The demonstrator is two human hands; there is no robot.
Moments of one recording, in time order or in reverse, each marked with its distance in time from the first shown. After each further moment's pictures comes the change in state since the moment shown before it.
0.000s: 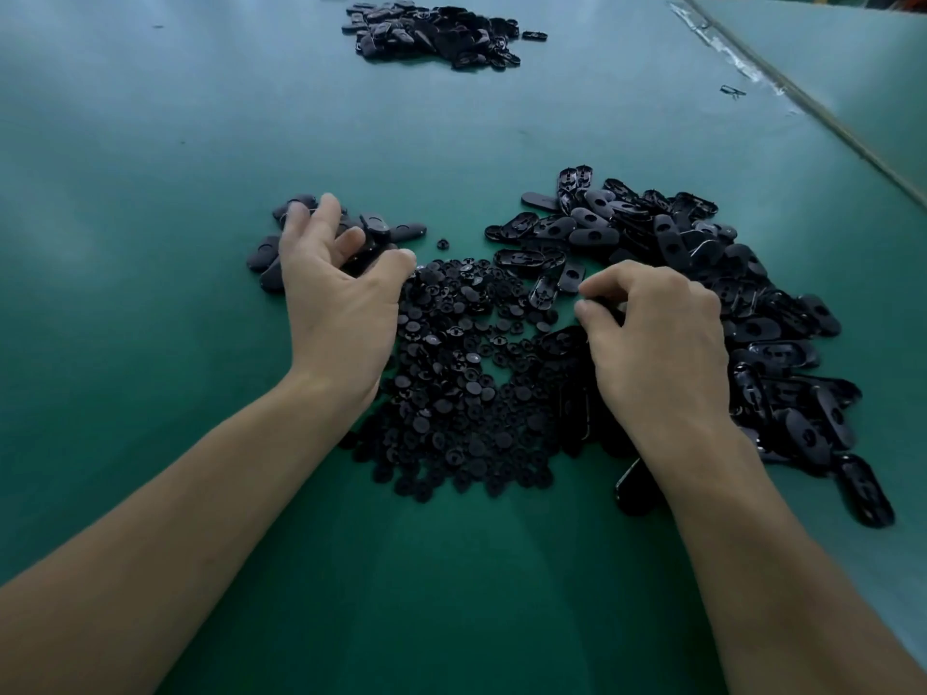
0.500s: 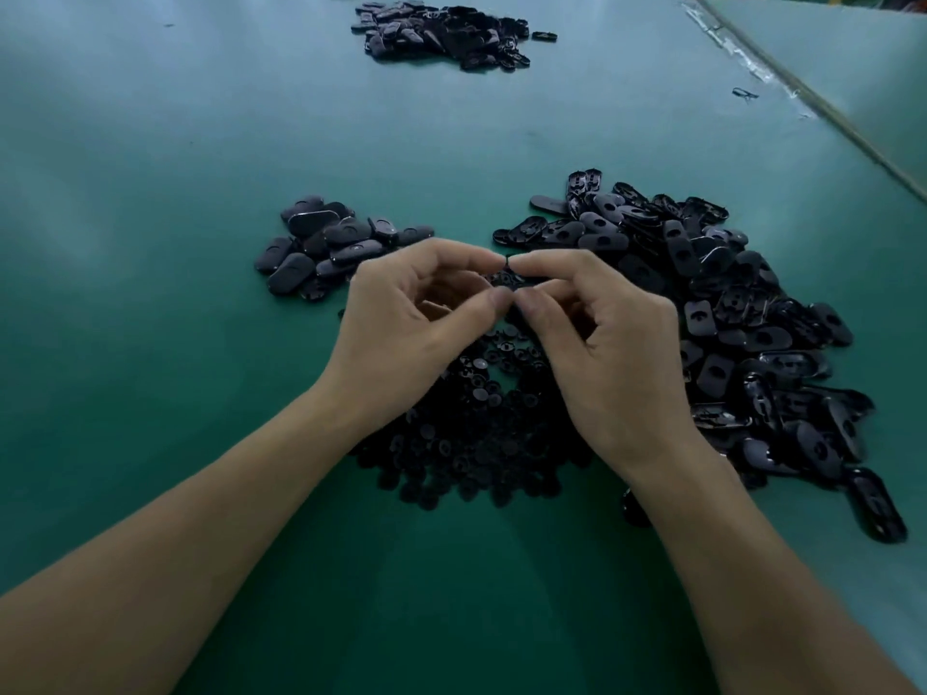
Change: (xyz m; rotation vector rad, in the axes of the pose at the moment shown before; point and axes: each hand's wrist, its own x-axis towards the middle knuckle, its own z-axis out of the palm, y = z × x) left_hand -0.021 0.013 0.002 0.077 -0.480 0.245; right_hand -0.008 -0.017 0.013 0.547 0.040 -0.359
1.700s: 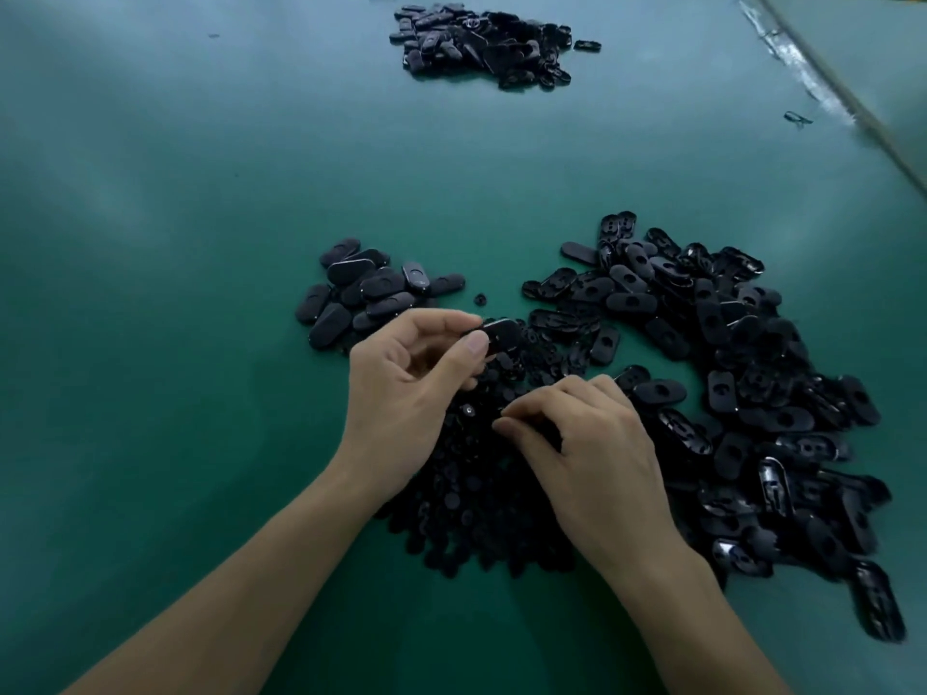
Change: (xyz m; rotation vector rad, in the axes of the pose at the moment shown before) left_hand -0.001 0.000 -0.010 -0.242 0.216 -0.225; right_hand -0.009 -0.008 0.007 -0.355 -0.309 0.129
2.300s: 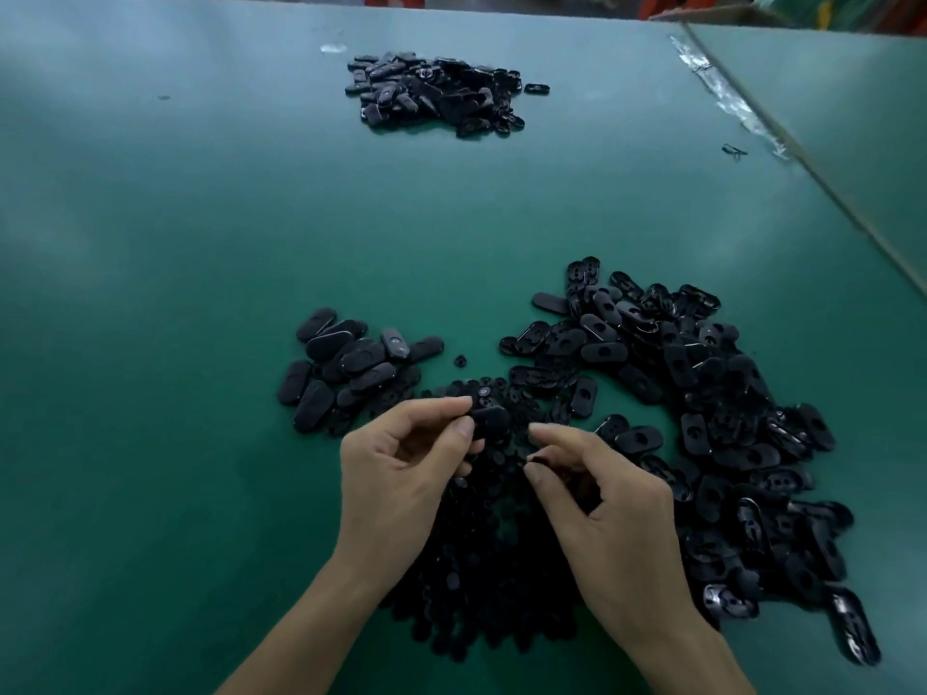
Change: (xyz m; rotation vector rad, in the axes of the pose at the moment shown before) left_hand -0.001 0.005 0.000 0.052 0.016 -0.068; right_hand -0.003 -0.005 -0.011 0.333 0.149 0.199
